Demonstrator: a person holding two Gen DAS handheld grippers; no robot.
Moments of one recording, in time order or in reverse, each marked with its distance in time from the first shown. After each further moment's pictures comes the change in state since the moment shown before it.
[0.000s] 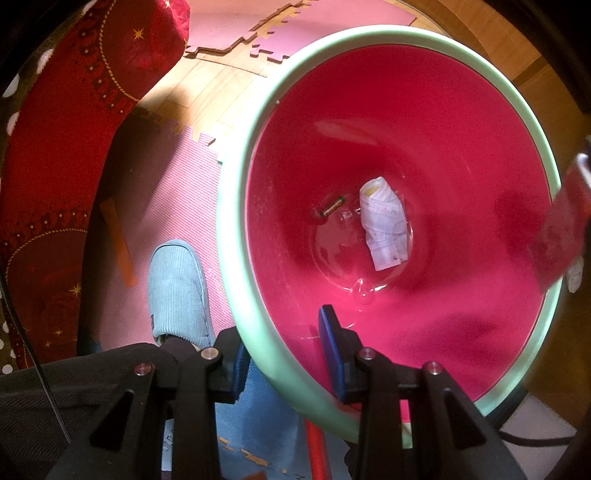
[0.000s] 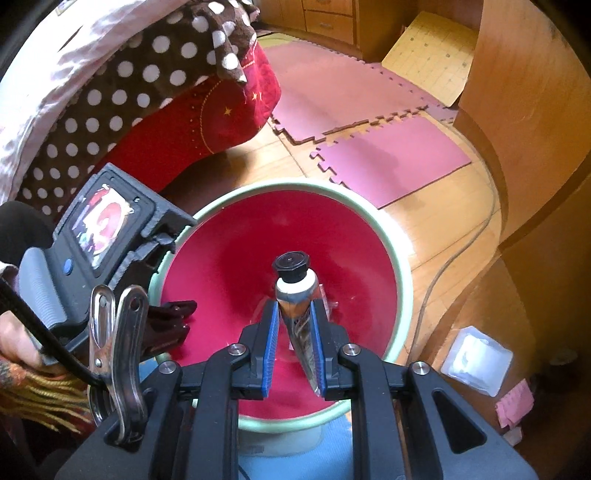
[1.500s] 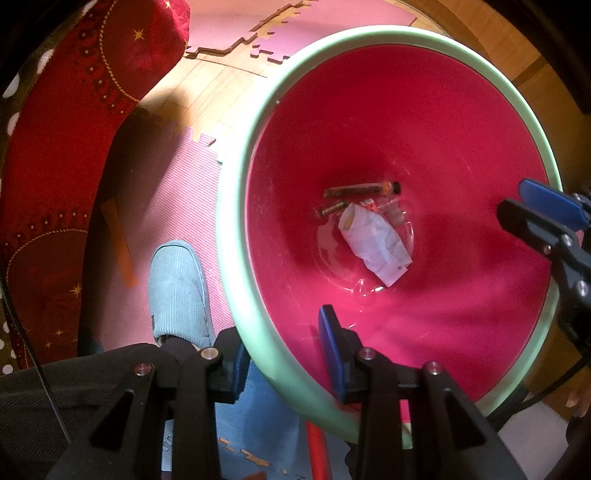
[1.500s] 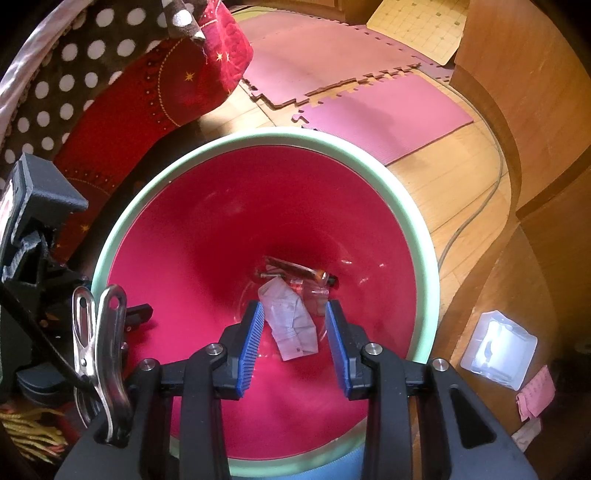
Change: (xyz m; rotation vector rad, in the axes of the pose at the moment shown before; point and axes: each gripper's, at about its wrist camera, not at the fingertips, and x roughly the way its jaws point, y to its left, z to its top) left arm -0.001 0.002 0.000 -0.001 -0.001 -0.002; right arm 0.066 -0.017 0.002 0.072 0.099 -0.010
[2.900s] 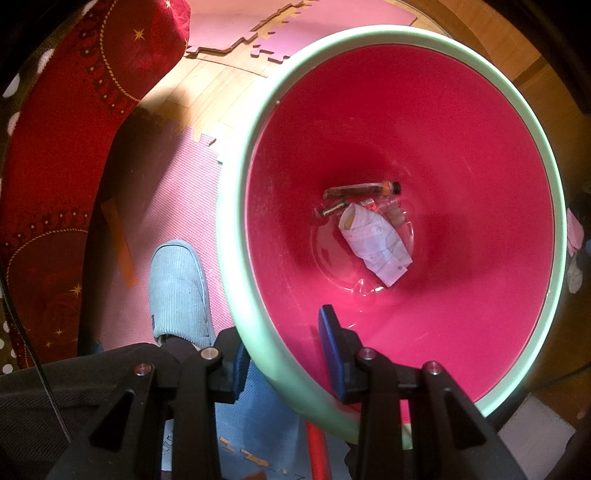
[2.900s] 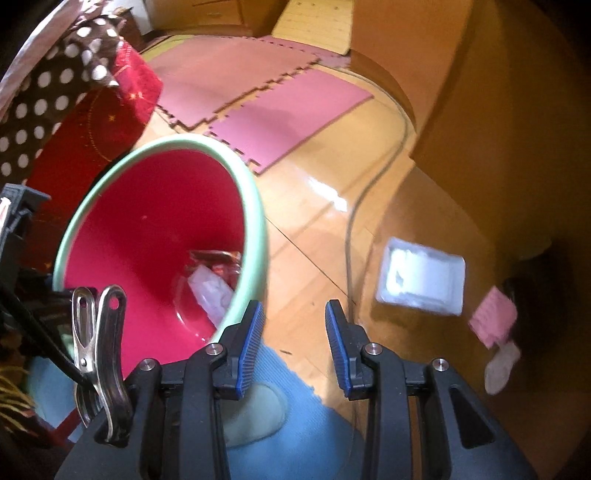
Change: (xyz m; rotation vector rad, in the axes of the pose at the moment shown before) left arm -0.001 0.002 0.000 -0.001 0.000 0.000; right arm -0.053 -0.069 -0.065 0.239 -0.052 -0.175
